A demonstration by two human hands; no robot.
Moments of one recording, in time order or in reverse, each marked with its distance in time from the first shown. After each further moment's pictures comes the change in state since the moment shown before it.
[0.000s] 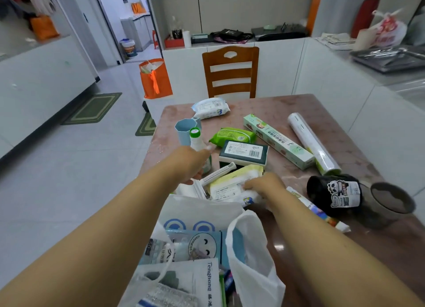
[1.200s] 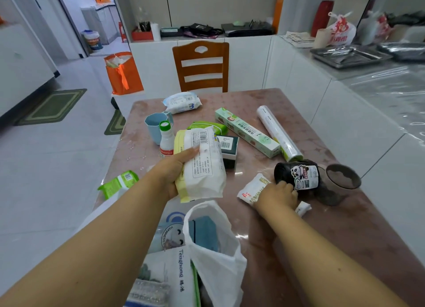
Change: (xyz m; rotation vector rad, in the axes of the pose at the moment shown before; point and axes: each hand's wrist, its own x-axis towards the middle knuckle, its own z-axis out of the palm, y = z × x) left_hand 0.015 -0.024 0.055 -0.957 -0.371 -0.098; right_hand -0.038 0.073 -0.040 -0.865 0.265 0.155
